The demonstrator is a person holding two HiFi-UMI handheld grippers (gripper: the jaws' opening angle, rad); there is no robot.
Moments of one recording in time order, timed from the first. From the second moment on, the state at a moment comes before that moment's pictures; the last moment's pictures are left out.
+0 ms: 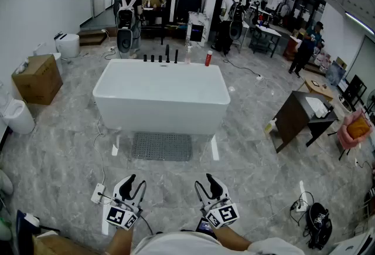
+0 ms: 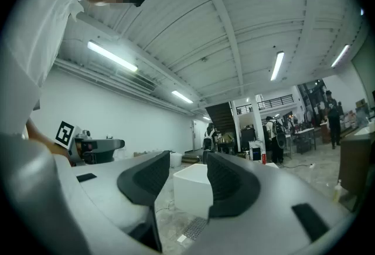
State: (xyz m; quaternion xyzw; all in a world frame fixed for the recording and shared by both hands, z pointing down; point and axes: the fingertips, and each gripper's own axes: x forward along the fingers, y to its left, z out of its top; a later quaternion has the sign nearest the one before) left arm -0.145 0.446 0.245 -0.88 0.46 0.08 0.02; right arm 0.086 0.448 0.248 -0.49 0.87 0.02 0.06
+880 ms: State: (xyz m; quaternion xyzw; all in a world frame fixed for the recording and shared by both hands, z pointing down) left arm -0.125 0.456 0.226 -0.88 0.48 0.08 0.01; right arm 0.124 0.445 0.225 -0.50 0.86 0.04 0.10
